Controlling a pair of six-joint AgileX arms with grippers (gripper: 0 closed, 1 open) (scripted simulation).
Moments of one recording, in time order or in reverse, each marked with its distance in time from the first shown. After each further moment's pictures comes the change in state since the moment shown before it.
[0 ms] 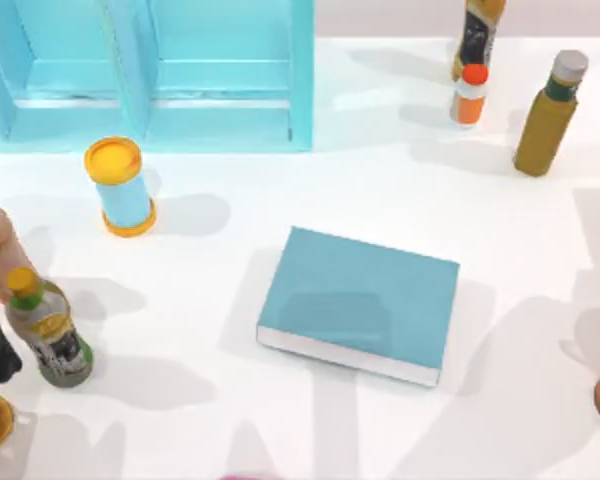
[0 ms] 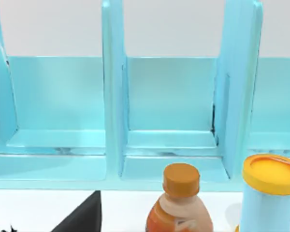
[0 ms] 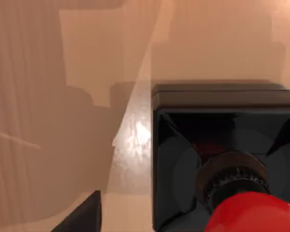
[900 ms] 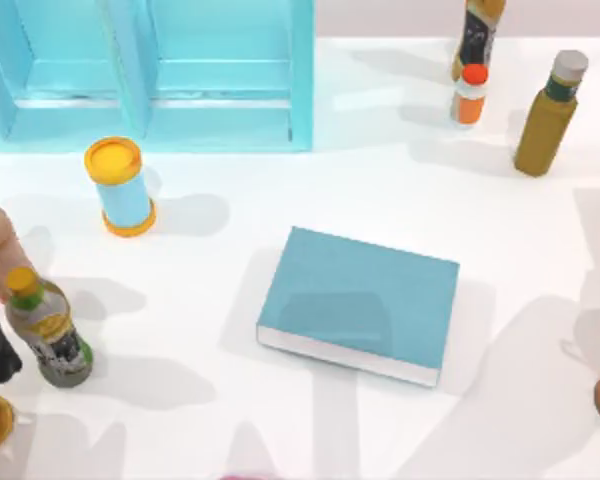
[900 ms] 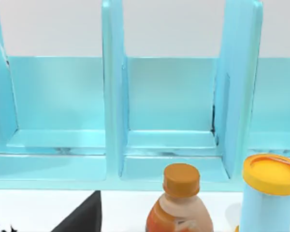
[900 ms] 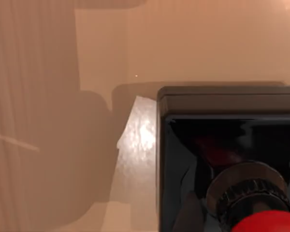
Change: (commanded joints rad) left arm 0.000 0.000 0.000 0.000 0.000 0.000; right arm 0.000 0.007 -0.027 0.029 0.000 0.000
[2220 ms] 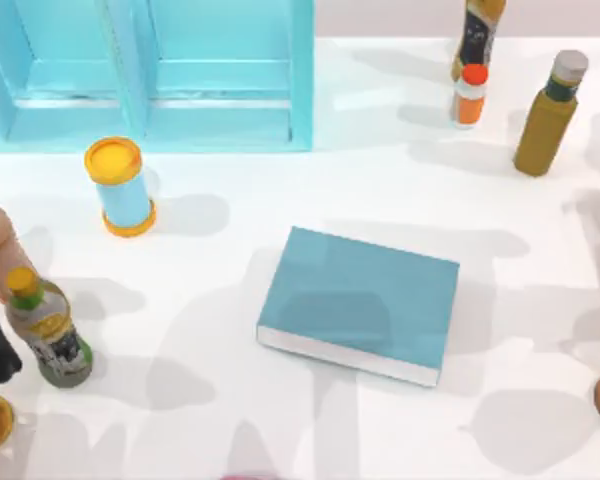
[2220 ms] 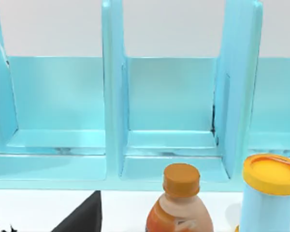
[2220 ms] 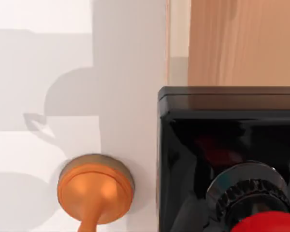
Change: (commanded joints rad) left arm 0.000 0.000 0.000 0.000 0.000 0.000; right arm 0.304 -0.099 0.298 -0.431 -0.001 0.305
